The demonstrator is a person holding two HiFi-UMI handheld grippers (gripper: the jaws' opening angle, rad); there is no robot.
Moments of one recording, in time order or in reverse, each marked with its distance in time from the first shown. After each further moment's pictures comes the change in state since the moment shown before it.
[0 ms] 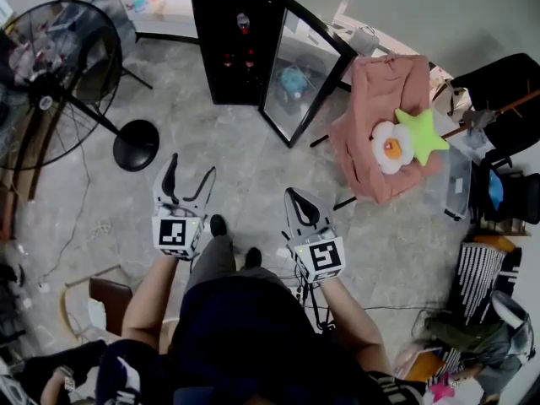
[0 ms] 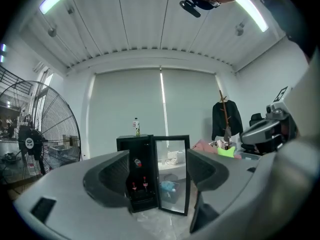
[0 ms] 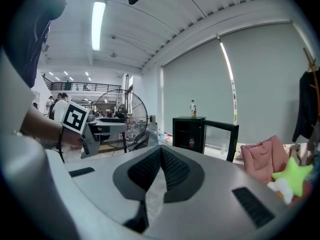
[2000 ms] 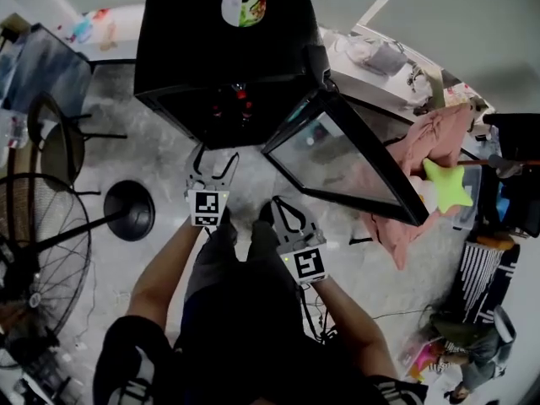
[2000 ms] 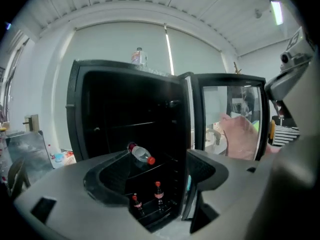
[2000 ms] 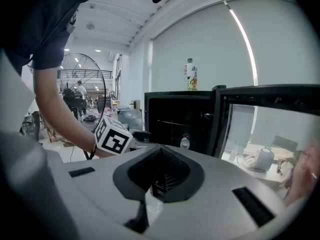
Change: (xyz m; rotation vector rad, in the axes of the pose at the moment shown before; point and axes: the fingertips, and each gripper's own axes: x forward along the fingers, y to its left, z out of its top) left arm 0.594 0.232 -0.218 0.043 0.209 -0.189; right arm 0.537 -0.213 -0.030 -0.033 0.131 -0.055
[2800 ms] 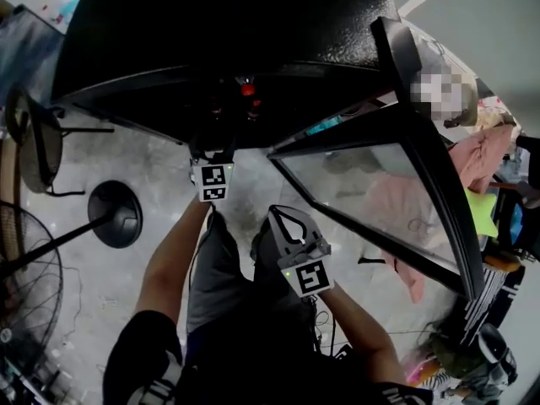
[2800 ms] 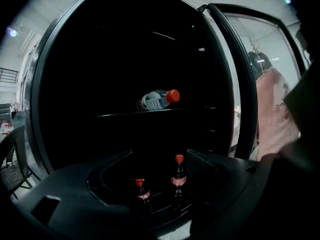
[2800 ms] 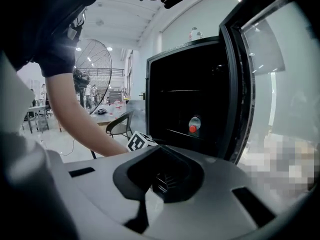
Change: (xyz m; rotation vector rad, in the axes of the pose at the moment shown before) left arm 0.171 0.053 -0.208 -0.039 0.063 0.164; right arm 0.111 -0.020 -0.149 -0.070 0.029 0.145
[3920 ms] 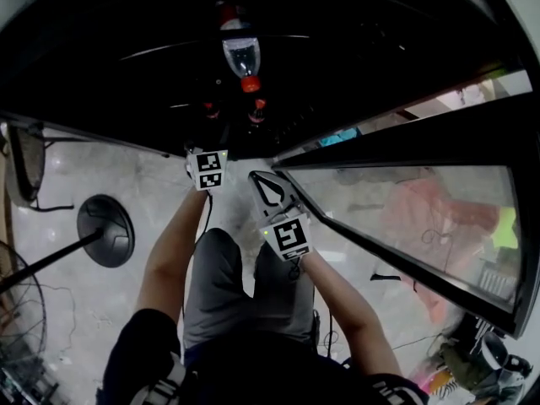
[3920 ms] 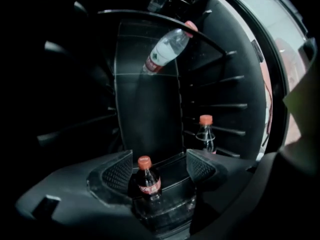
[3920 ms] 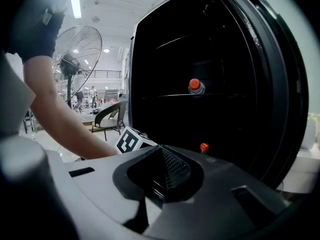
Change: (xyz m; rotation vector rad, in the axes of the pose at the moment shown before) left arm 0.106 0.038 -0.124 -0.003 0.021 0.068; right arm 0.167 -0.035 -0.135 0.052 -0.024 -0.012
